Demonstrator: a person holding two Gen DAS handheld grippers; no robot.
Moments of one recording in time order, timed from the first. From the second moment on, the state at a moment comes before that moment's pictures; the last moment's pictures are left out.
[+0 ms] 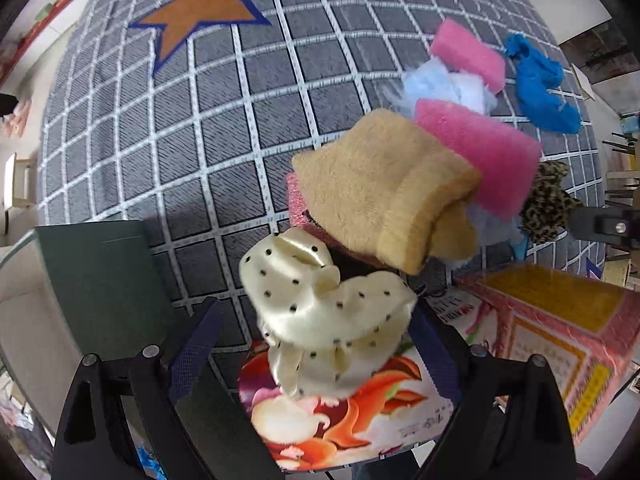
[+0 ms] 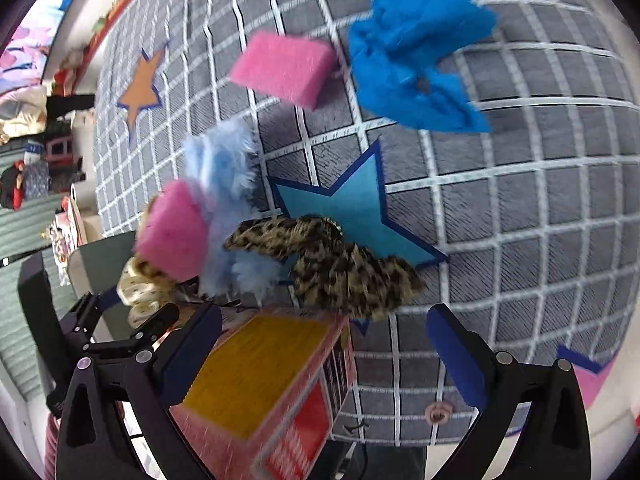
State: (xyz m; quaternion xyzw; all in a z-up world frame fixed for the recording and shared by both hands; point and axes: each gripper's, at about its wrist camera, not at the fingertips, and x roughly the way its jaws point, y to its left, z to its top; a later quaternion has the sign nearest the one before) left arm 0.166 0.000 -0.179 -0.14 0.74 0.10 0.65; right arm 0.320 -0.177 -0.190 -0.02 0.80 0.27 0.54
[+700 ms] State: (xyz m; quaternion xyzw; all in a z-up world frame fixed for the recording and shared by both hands) left arm 0.149 0.025 -0.114 -0.16 0.66 0.16 0.72; right arm 0.333 -0.200 -0.159 -0.01 0.75 0.29 0.59
